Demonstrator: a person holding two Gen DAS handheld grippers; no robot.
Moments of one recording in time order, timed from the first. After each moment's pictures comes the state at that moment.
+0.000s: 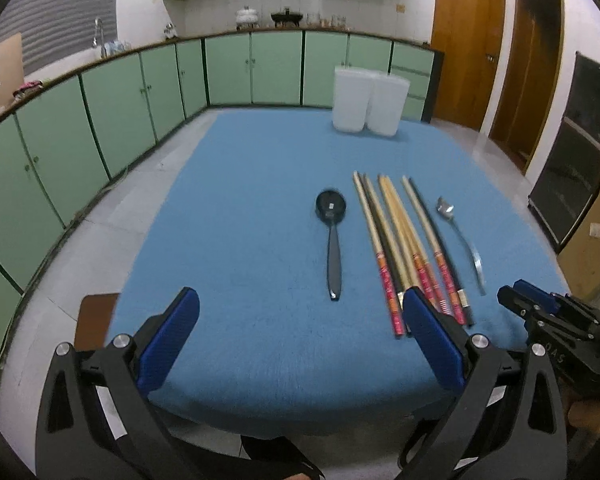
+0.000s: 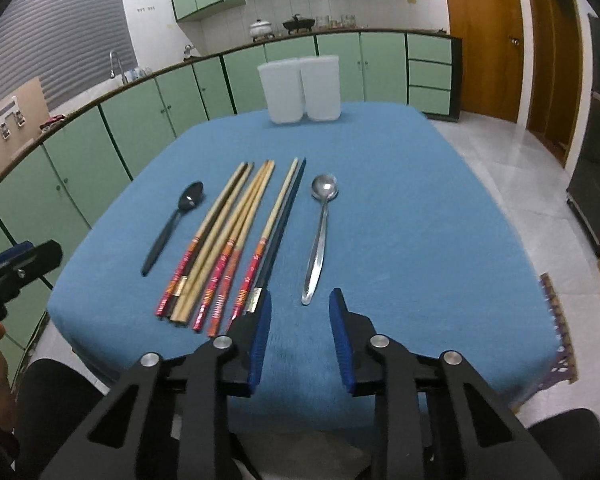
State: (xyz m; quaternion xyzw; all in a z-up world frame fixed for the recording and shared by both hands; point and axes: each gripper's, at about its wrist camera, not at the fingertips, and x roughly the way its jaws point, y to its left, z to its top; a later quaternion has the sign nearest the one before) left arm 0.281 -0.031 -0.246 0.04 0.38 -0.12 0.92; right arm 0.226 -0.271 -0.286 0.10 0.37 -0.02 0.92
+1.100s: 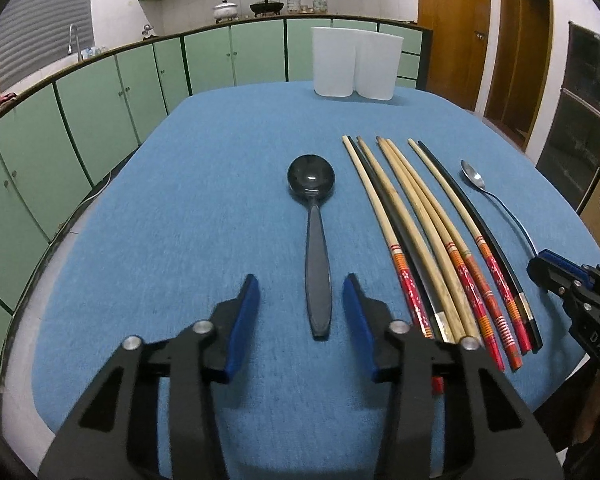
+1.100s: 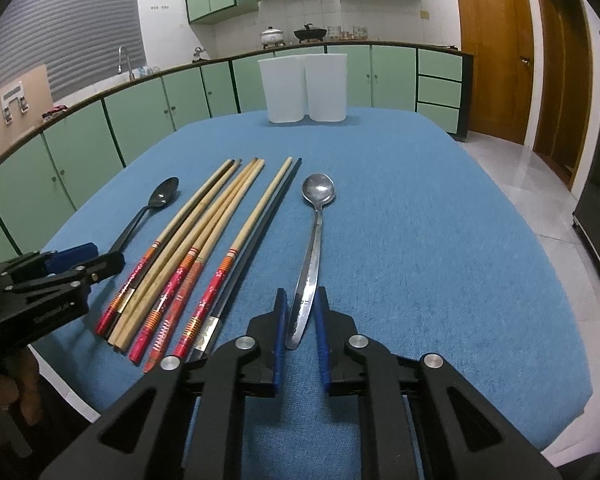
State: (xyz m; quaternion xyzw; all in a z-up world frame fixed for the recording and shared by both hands) left arm 0.323 -0.073 -0.309 0.07 0.37 -0.14 0.92; right arm 0.254 -0.281 -0.307 0.07 0.35 -0.01 0.94
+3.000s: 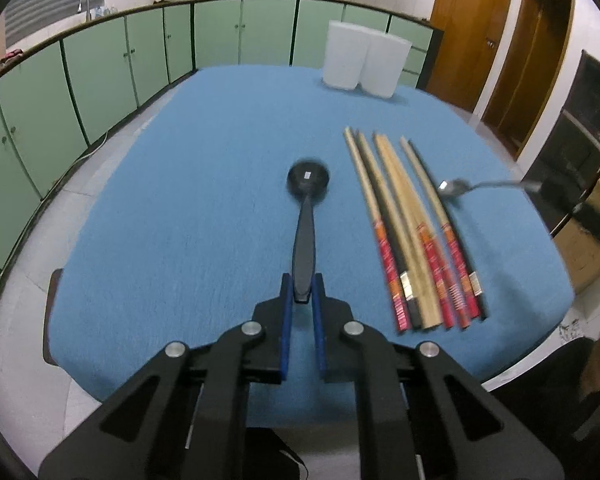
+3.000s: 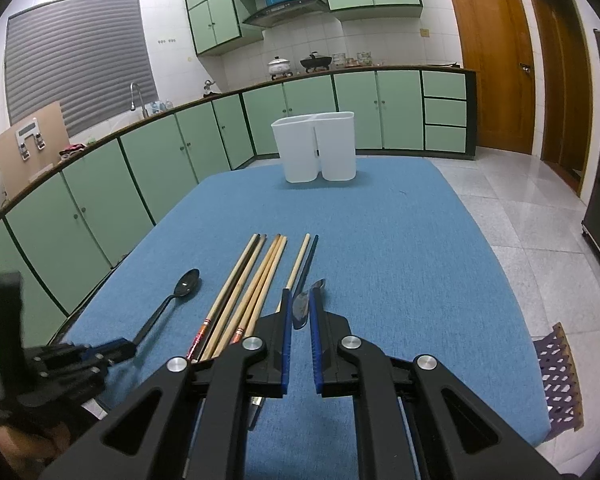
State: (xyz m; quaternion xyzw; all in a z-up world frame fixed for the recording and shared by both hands) left arm 0.297 -0.044 -0.275 0.01 0.42 -0.14 0.90; right arm 0.246 -0.289 -0.231 0.10 0.29 0.01 0.95
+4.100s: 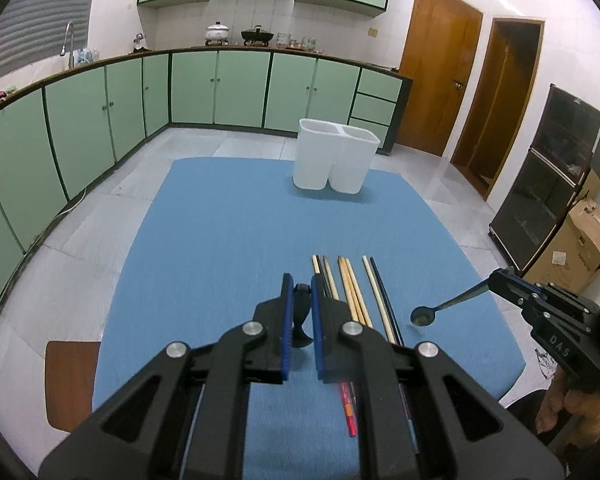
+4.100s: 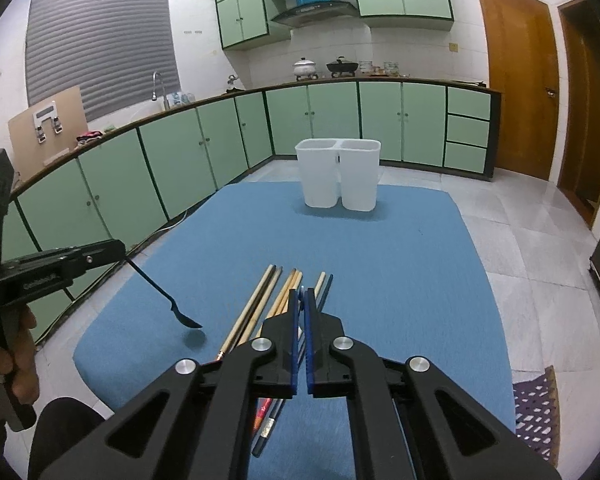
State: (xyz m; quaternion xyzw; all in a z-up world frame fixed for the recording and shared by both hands) left arm 0.348 -0.053 -0.181 -0.01 0.34 -0.20 0.92; right arm 0.269 -0.288 -0.181 0.06 0.30 0.05 0.95
